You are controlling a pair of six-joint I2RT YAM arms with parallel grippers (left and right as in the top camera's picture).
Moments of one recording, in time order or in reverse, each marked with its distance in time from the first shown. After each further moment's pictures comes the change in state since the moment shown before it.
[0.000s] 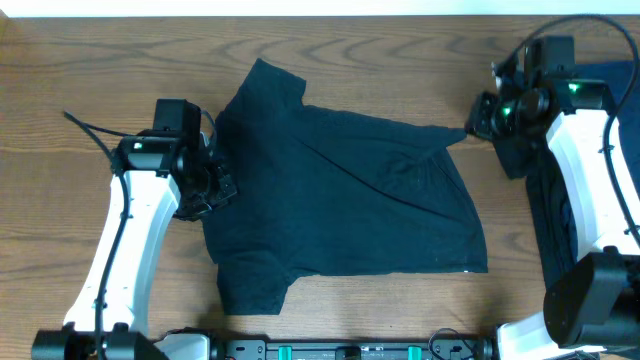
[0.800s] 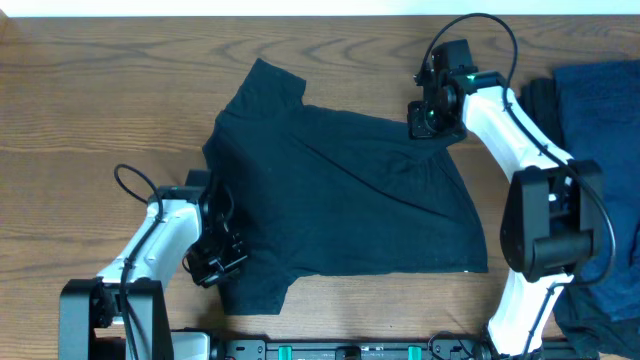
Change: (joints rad) left arm -0.002 0.059 -0.469 0.137 0.040 -0.009; right arm 0.208 0.368 0.064 0.188 0.182 -0.107
